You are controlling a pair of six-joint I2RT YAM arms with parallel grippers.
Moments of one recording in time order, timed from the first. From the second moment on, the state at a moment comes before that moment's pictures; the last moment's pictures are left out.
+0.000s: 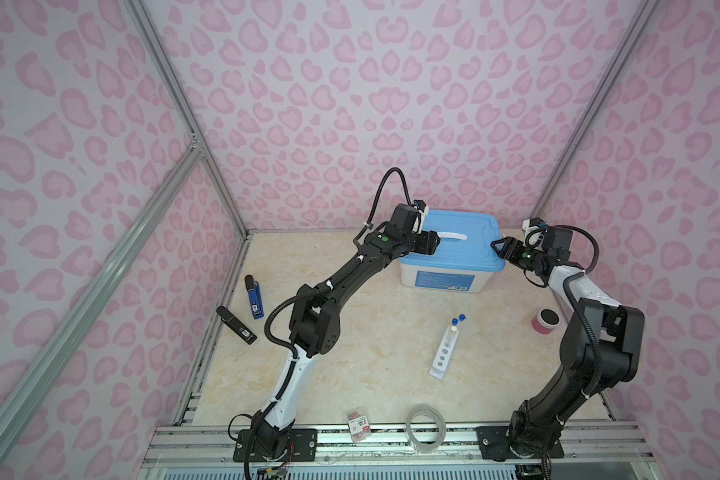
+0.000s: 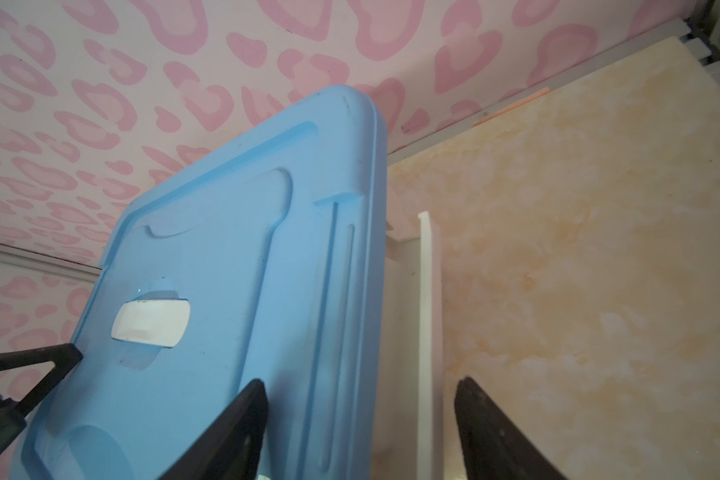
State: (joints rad) left arm -0.66 2.35 2.27 -0.46 0.19 -0.32; right arm -0.27 1.78 1.28 -0.13 -0.56 0.32
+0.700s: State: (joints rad) left arm -0.66 2.35 2.27 -0.45 0.19 -0.32; right arm -0.27 1.77 1.30 -0.13 -0.55 0.34
